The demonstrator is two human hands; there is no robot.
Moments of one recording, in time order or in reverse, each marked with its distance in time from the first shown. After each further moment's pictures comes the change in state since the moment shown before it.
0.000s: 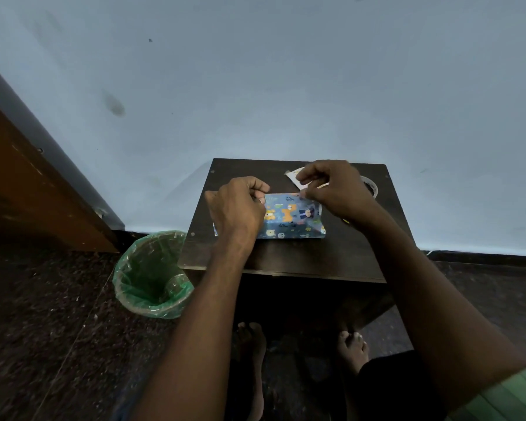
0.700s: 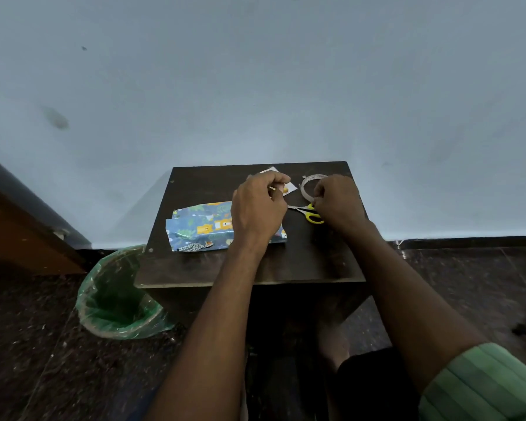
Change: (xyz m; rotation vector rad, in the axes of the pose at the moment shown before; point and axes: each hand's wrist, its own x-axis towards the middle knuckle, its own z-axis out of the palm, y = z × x) left_hand -0.010 0.068 0.077 -0.283 -0.096 0.183; right_hand 0.005 0.101 -0.027 -0.502 0.194 0.186
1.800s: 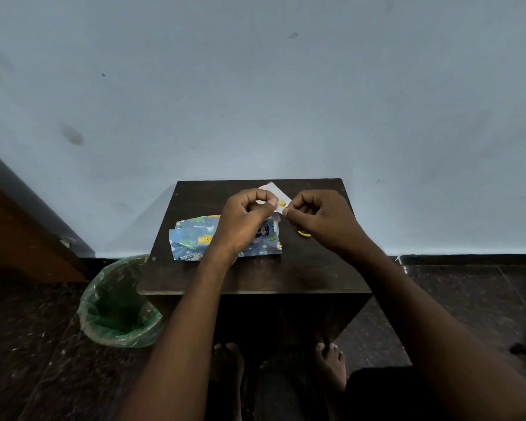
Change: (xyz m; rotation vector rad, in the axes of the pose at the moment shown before) left_hand -0.005 0.002 -0.043 -0.427 -0.240 -0.127; right_hand -0.063 -0.054 -0.071 0.614 -0.131 -0.180
